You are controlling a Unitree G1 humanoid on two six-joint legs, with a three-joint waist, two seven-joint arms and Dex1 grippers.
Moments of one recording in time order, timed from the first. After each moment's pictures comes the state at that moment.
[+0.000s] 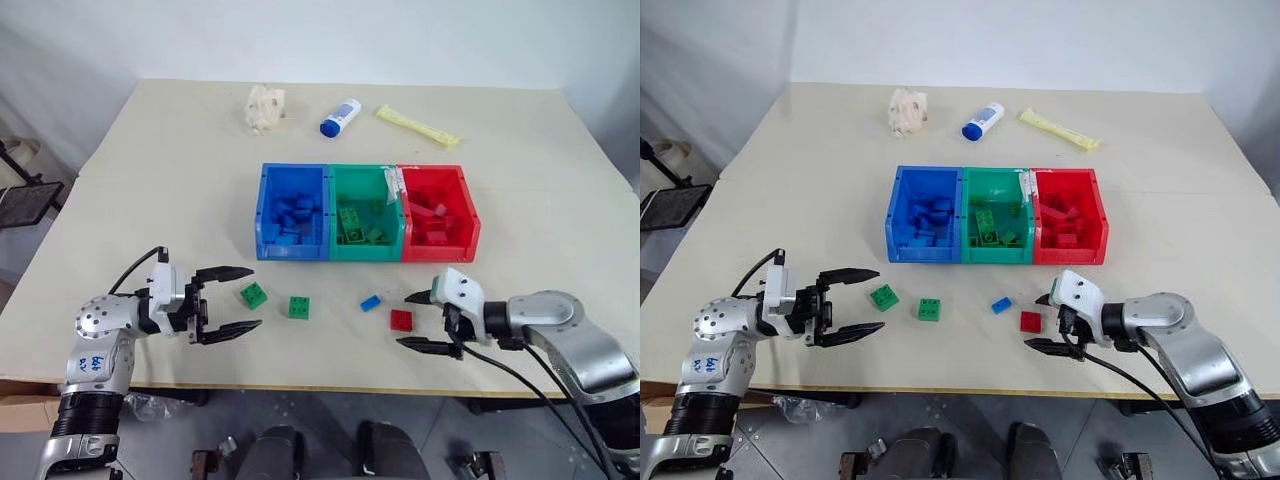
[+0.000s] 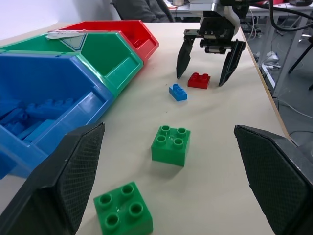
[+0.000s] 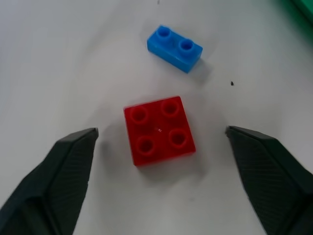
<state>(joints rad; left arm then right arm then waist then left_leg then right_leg) -0.23 0.59 0.16 0.15 -0.49 -0.11 -1.33 -0.26 -0.83 0.16 -0.22 0.25 0.46 1.05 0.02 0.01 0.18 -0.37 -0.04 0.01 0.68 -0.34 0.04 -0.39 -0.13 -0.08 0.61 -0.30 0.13</state>
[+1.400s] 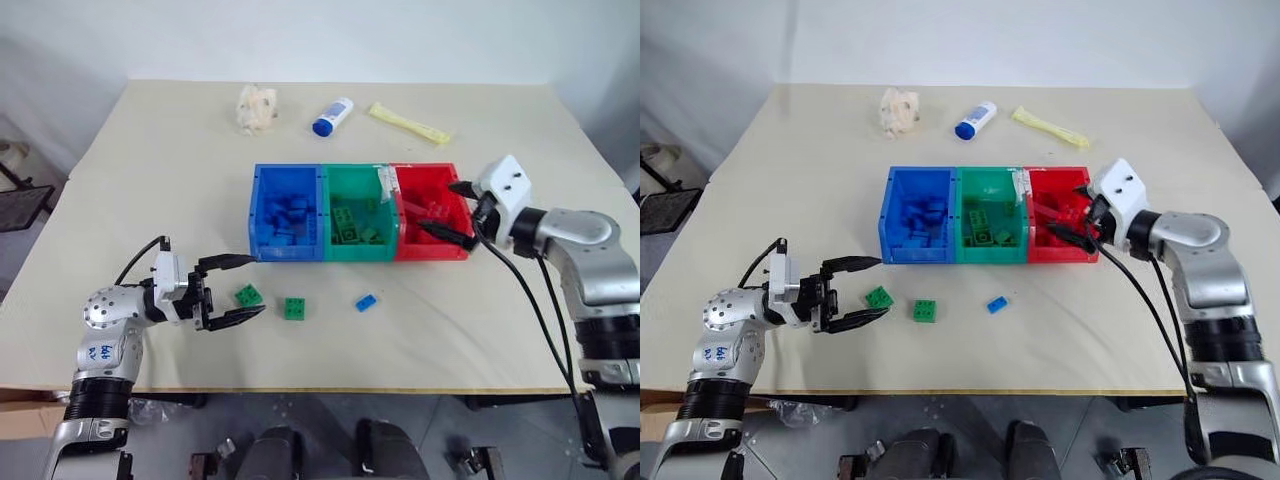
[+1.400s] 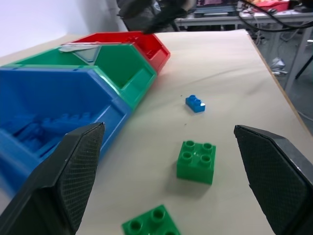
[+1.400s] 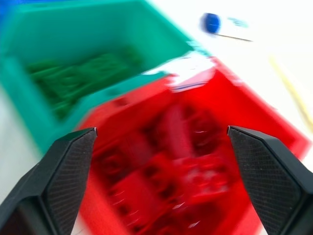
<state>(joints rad) -0.33 0.57 0.15 0.26 -0.49 -0.16 -1.33 -0.52 -0.79 -0.07 0.07 0.27 0.31 0.98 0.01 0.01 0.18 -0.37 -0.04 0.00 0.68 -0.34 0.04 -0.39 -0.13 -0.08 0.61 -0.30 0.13</state>
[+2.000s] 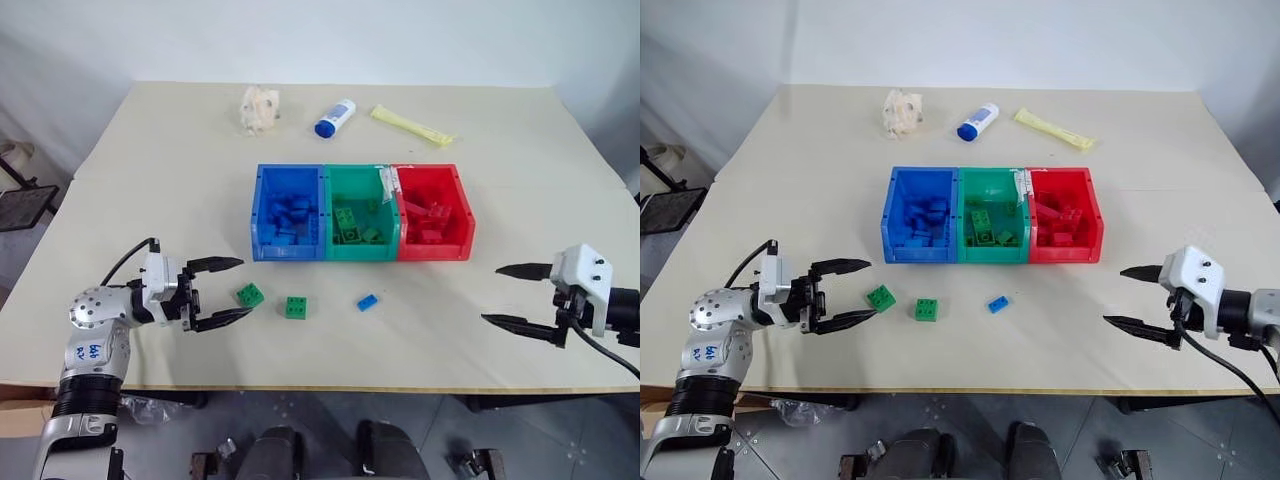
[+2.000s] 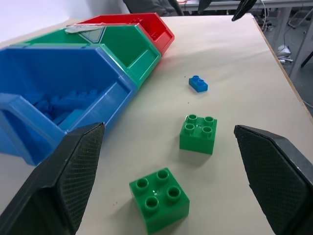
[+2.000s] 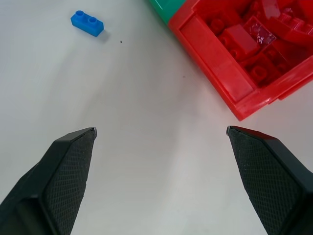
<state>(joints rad) -0.34 0.61 0.16 0.36 -0.47 -0.20 -1.37 -0.05 -1.01 -0.33 -0.09 0.39 0.25 1.23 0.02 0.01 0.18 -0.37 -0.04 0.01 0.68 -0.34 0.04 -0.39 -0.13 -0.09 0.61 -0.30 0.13</state>
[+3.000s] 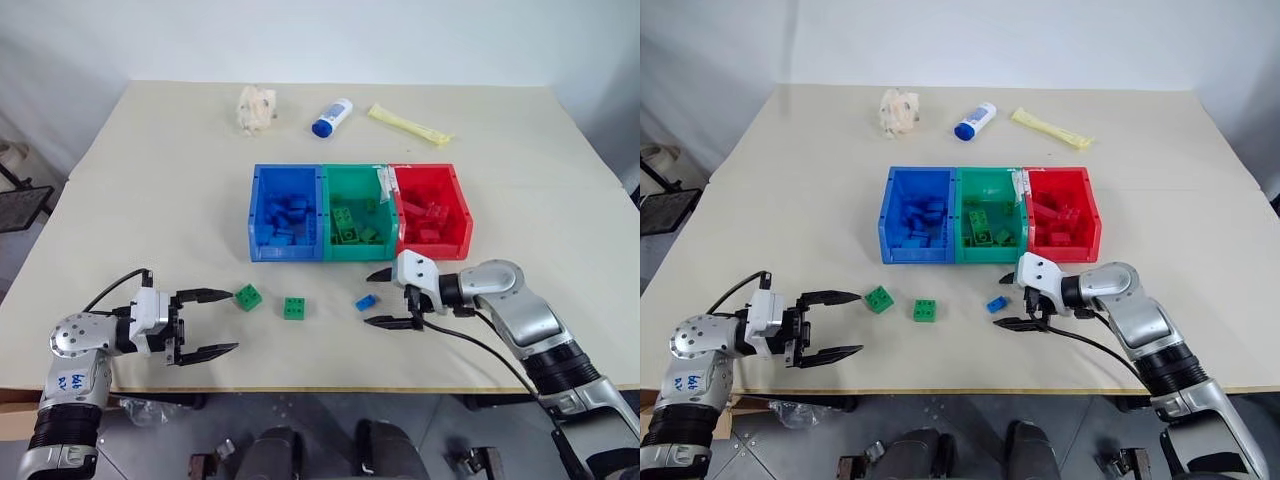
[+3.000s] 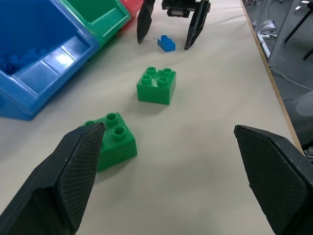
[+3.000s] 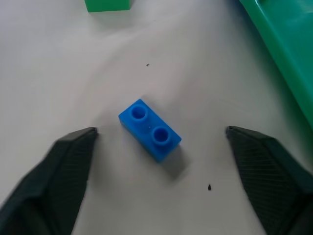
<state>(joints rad) -0.18 0.66 0.18 0.29 -0.45 -0.27 -1.41 -0.54 -0.64 0.29 0.11 0.14 0.24 1.17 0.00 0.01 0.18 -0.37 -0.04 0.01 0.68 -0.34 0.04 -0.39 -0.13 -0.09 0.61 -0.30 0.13</state>
